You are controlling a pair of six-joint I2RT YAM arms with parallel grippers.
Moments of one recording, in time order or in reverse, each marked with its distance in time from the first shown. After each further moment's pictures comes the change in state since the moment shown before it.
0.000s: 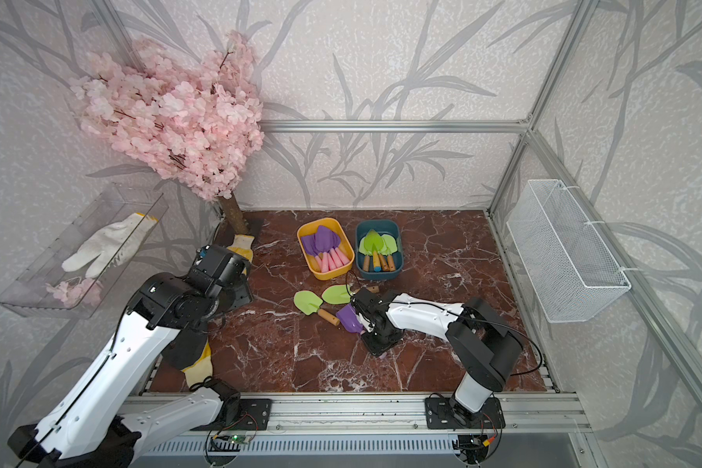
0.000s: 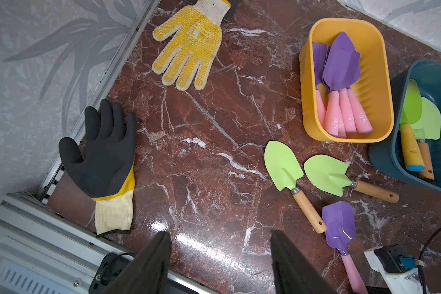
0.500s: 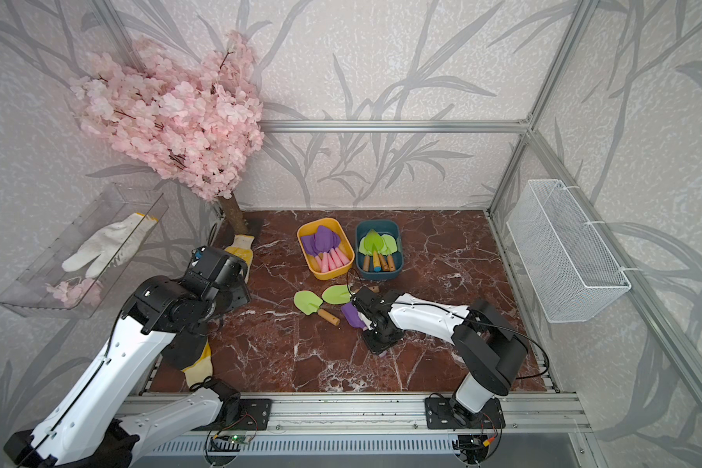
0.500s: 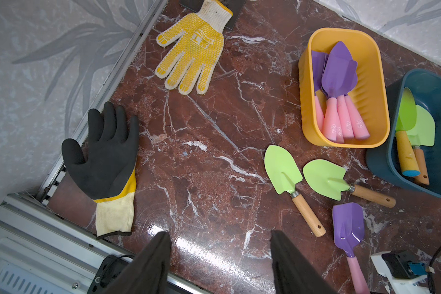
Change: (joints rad) left arm 0.000 -0.022 -0.003 0.000 -0.015 -0.008; right arm 0.000 -0.040 0.000 -0.002 0.021 0.039
